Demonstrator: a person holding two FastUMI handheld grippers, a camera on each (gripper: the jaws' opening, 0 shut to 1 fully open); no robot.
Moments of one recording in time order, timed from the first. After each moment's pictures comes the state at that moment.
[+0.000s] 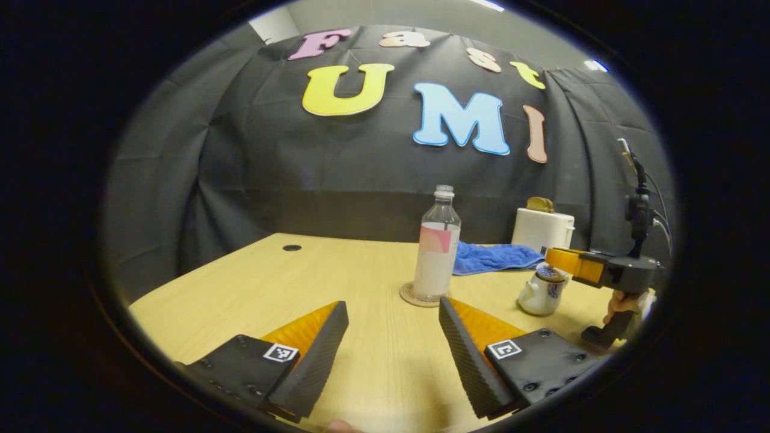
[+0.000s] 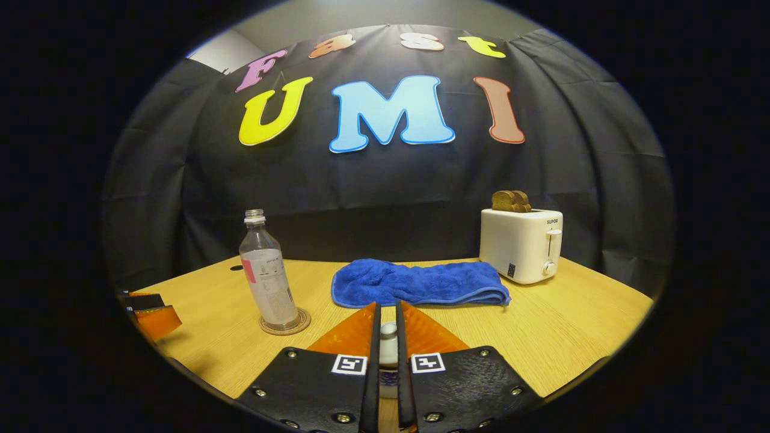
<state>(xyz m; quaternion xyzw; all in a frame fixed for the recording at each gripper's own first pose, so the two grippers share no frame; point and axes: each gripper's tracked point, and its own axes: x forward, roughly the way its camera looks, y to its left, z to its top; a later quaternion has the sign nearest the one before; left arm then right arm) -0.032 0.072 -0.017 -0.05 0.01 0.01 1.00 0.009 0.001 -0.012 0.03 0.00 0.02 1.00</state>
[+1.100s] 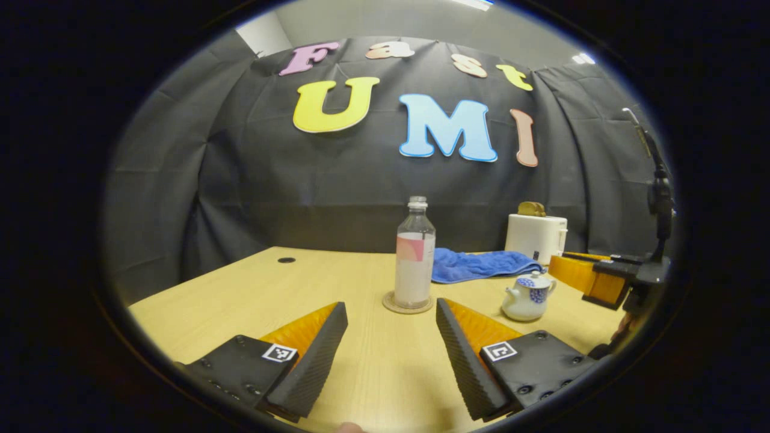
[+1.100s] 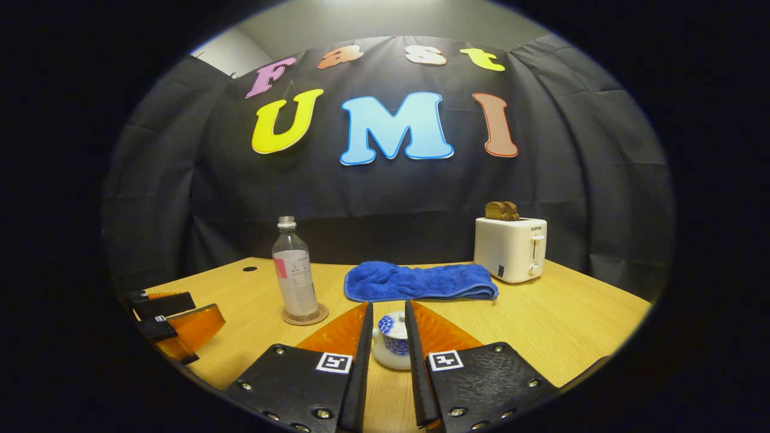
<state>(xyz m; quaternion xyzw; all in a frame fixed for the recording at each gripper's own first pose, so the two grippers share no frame) -0.047 0.021 -0.003 -0.03 -0.04 0.02 1.00 -0.065 0.027 -0.006 0.01 -0.03 0.02 1.00</state>
